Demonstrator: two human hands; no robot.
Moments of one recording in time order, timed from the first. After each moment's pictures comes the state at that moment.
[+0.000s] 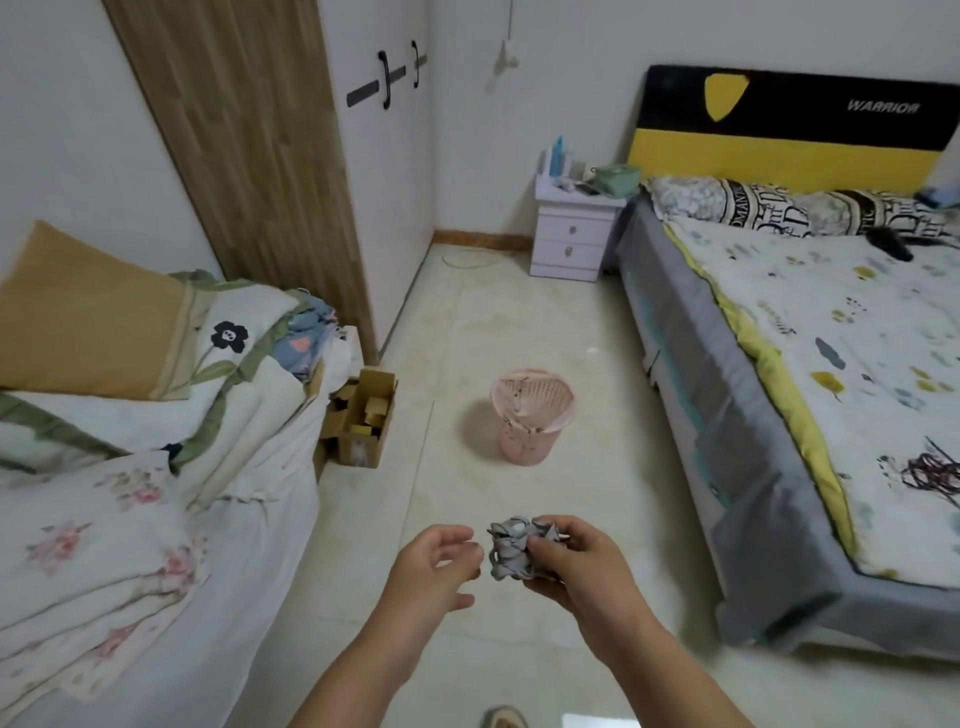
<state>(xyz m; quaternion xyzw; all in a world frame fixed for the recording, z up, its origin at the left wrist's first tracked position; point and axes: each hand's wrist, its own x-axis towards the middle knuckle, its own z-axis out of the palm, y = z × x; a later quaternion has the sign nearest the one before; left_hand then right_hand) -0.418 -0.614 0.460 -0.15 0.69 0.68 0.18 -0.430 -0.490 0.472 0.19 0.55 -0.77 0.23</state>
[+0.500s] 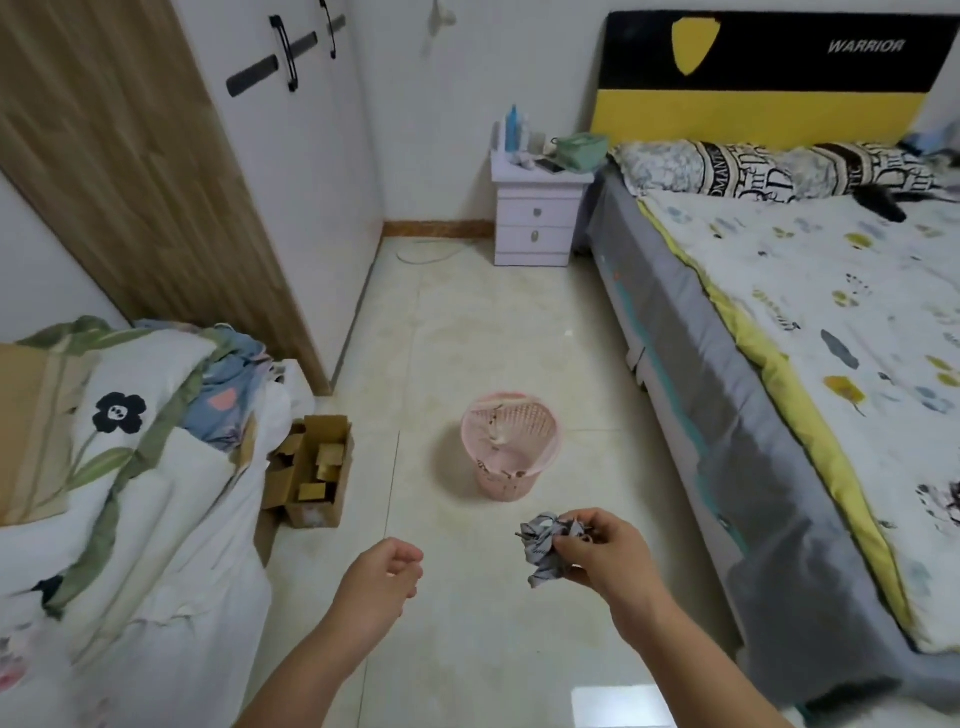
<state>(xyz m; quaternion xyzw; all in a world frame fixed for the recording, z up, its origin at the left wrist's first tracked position) -0.678 -0.593 0.408 -0.14 0.82 0.50 0.24 -0.651 -0.369 0.427 0.28 0.65 -0.71 0.08</state>
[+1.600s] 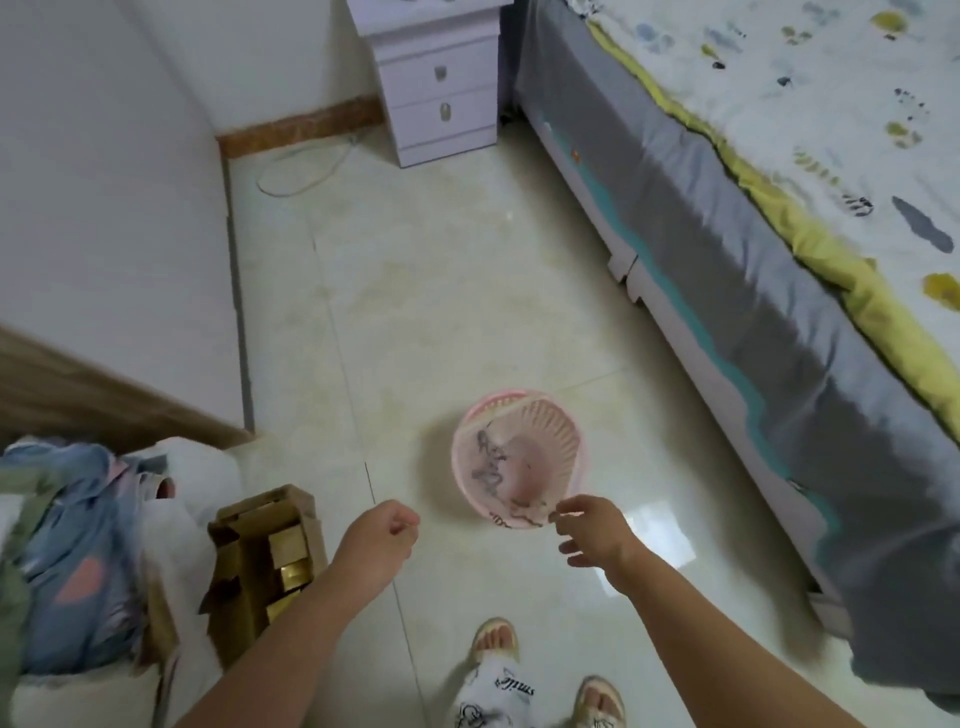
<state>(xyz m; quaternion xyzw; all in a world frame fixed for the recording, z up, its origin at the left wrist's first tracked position) -1.117 -0.550 0.285 -0.04 0.86 0.32 0.40 -1.017 -0.332 0.256 0.48 0.61 -0.58 0.24</state>
